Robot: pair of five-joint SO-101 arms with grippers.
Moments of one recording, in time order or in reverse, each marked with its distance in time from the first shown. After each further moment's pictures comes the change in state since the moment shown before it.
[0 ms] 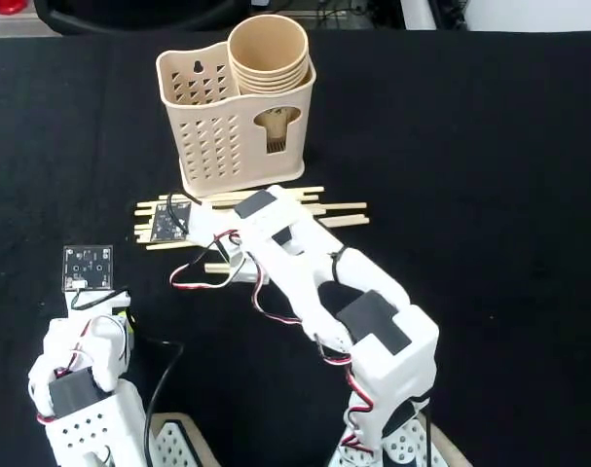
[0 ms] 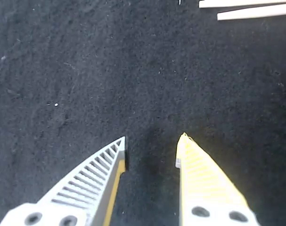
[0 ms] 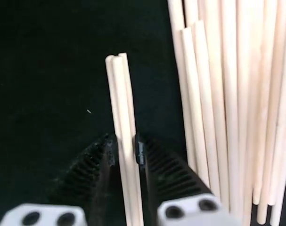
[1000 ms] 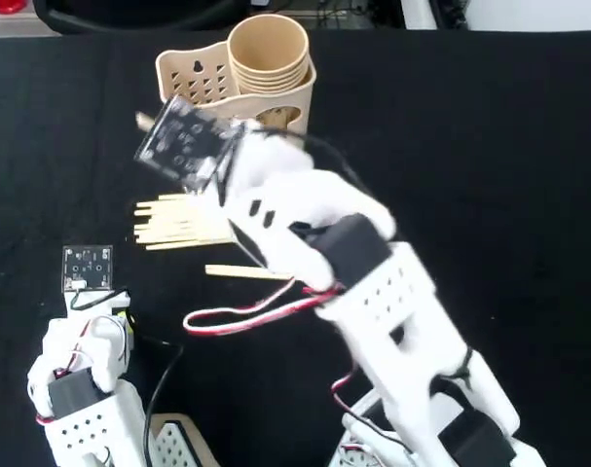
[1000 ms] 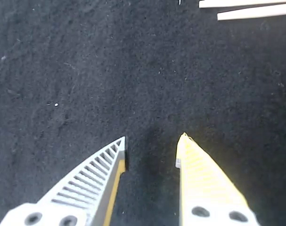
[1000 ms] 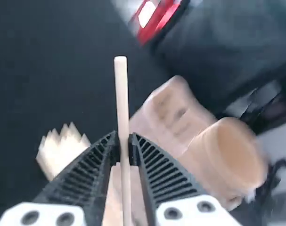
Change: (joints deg) left arm 0.0 0.0 0.0 0.0 0.0; right arm -3.3 -46.0 -10.3 -6.9 -21.0
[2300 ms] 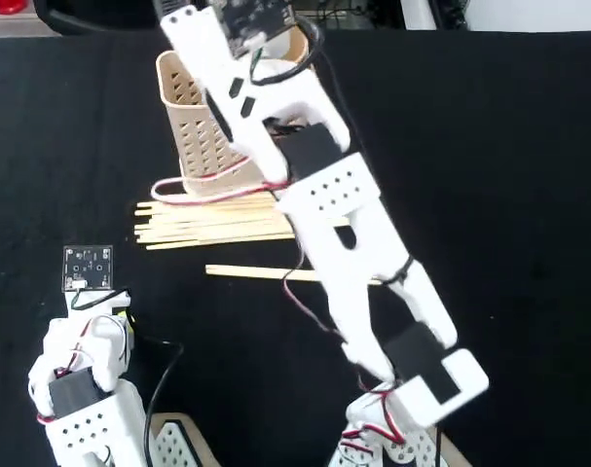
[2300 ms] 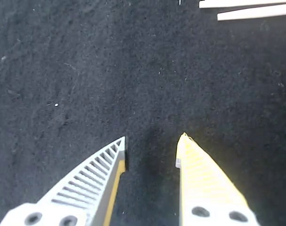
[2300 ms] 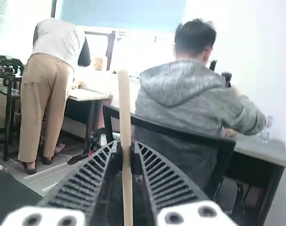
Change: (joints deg) left arm 0.0 0.0 0.0 0.0 0.0; right arm 9.0 30.6 -20.6 -42.3 -20.8
